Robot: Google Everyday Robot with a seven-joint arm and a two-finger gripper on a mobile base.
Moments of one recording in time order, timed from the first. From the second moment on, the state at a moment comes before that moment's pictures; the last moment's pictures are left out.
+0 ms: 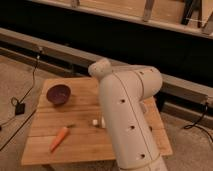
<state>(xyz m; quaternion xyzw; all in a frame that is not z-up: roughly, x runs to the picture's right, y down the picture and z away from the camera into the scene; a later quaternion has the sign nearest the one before) 0.065 0.085 0.924 -0.27 0.41 0.47 0.74</state>
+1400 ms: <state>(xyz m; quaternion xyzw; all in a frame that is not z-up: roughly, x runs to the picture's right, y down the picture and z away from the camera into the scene) -0.120 0.120 0.888 -0.37 0.27 0.39 0.80</state>
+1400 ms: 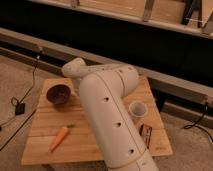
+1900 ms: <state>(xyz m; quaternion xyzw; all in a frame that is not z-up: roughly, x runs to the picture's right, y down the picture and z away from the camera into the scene) -0.033 0.170 0.850 -0.38 0.37 0.35 0.77</state>
